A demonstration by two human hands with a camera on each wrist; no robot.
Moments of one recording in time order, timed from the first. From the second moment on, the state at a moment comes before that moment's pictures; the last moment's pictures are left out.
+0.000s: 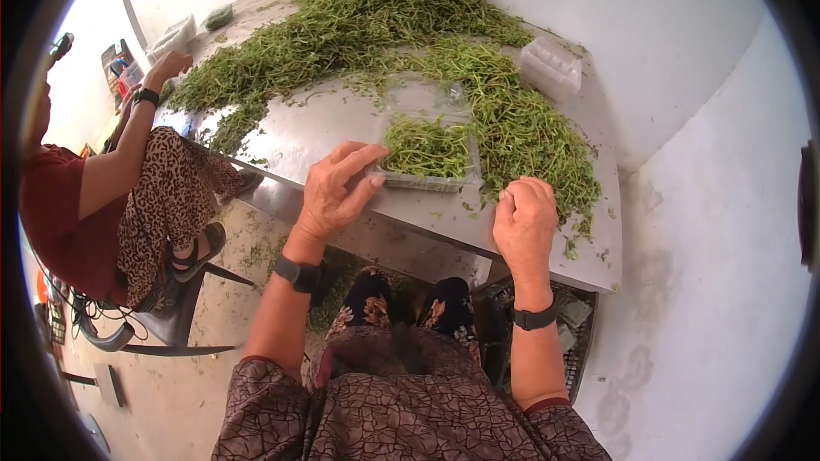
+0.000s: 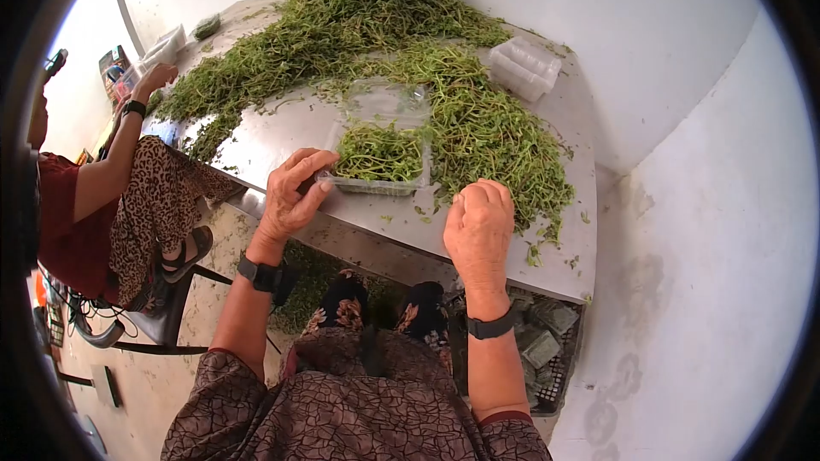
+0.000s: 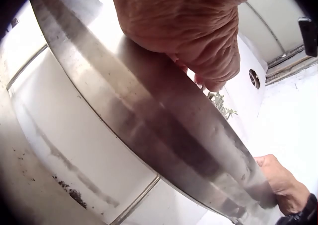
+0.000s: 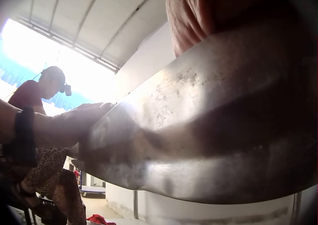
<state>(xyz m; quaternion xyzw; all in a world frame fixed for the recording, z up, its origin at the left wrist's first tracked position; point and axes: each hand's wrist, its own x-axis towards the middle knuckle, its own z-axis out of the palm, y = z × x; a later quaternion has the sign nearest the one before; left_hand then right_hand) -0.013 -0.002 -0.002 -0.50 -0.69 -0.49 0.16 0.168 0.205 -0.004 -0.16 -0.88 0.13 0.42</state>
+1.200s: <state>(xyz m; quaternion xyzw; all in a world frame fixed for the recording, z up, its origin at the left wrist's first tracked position) -0.016 -0.007 0.002 -0.48 -0.68 -0.55 0.05 0.167 0.205 -0.003 -0.16 -0.89 0.12 0.42</state>
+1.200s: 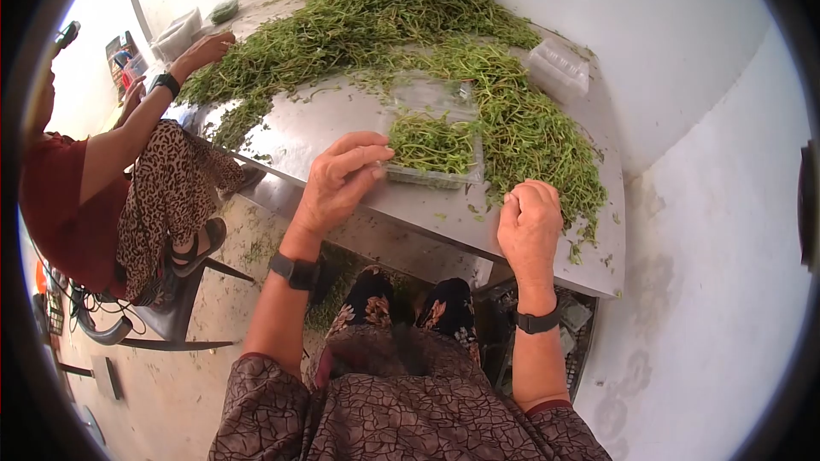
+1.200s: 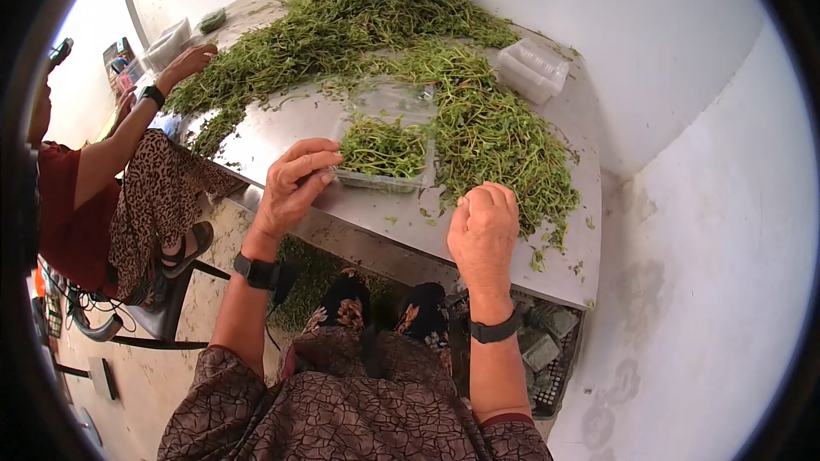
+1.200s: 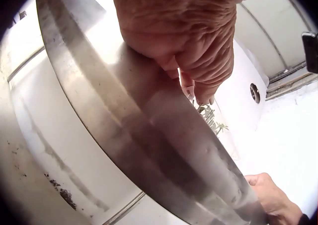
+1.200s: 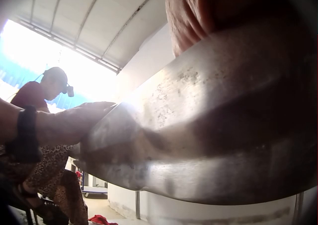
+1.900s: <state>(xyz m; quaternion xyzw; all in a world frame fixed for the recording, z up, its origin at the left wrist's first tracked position) -0.015 -0.006 0.003 -0.49 -0.66 -0.56 0.05 0.169 0.206 0.003 -0.11 -0.88 0.15 0.43</state>
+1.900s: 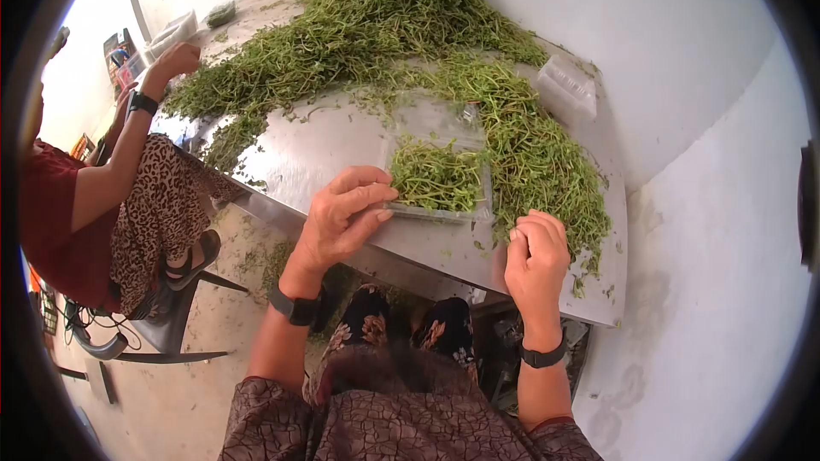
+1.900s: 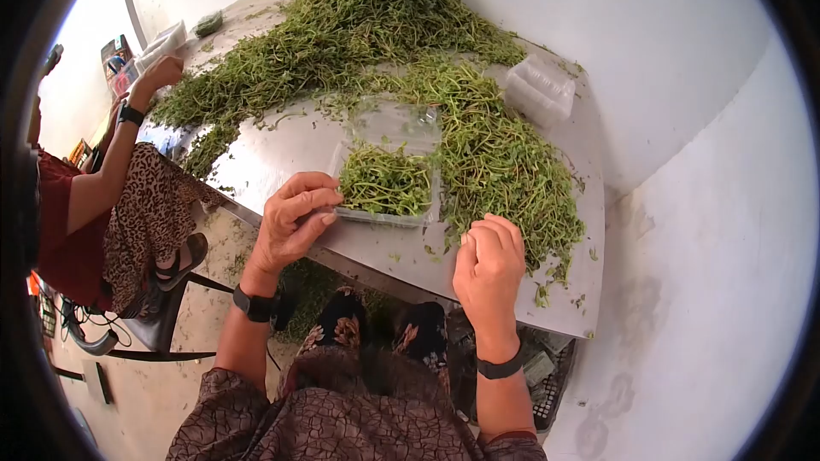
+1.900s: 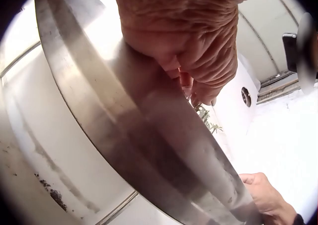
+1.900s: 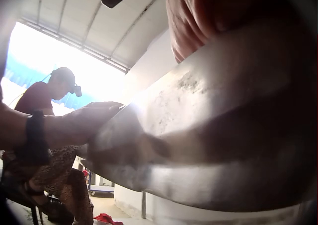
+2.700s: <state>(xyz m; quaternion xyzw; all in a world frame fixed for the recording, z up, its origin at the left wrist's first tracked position) -0.002 0.013 0.004 -0.54 -0.64 -0.53 0.12 0.137 0.194 0.045 -0.24 -0.88 0.25 0.33</state>
